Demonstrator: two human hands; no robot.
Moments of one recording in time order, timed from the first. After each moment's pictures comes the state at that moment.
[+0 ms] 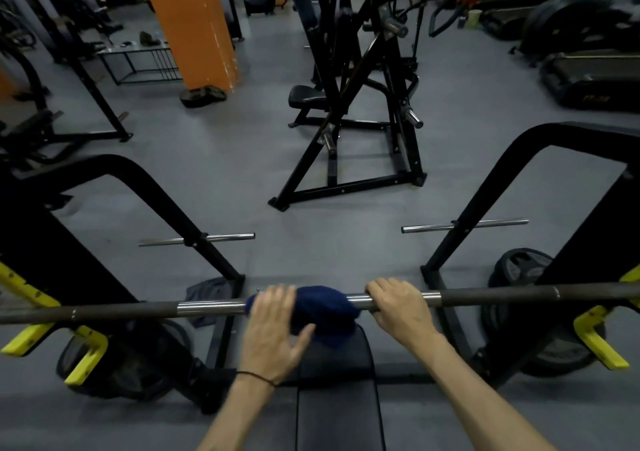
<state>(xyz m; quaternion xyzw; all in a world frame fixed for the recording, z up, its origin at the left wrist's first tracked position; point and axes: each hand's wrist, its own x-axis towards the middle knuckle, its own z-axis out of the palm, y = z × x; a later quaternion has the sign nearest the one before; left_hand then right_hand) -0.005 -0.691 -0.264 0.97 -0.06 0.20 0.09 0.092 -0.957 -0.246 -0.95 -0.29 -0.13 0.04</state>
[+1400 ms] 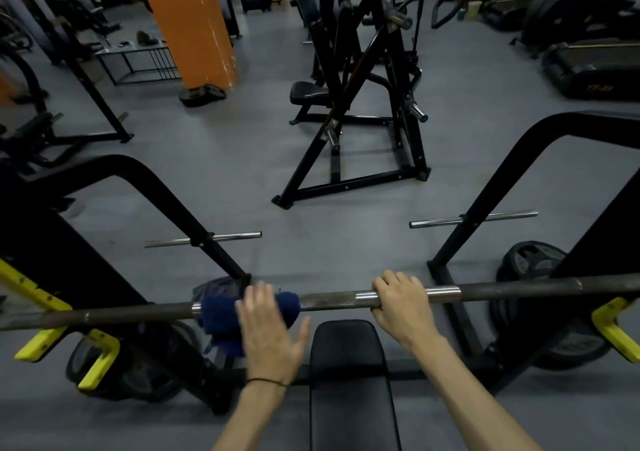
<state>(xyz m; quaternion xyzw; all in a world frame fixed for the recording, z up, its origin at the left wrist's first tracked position) -0.015 -0.677 -0.273 0.97 0.07 0.23 0.10 0.079 -0.919 -0.239 -0.97 -0.22 -0.11 0.05</state>
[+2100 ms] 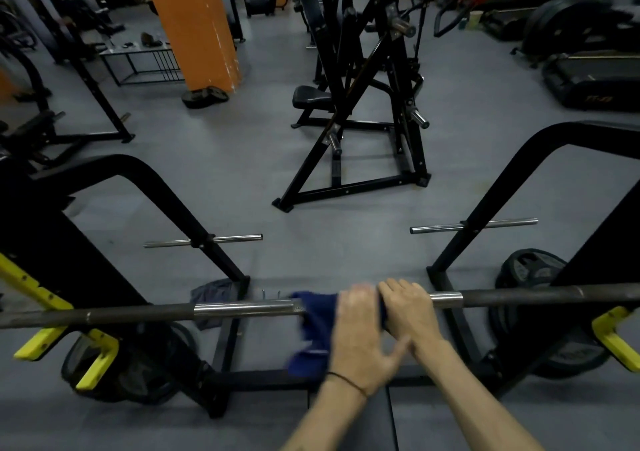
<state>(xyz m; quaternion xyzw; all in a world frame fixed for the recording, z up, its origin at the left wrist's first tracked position) 0.006 -0.804 -0.253 0.96 -0.07 0.21 0.18 0.086 -0.926 -0.251 -0.96 -0.23 -0.17 0.06</state>
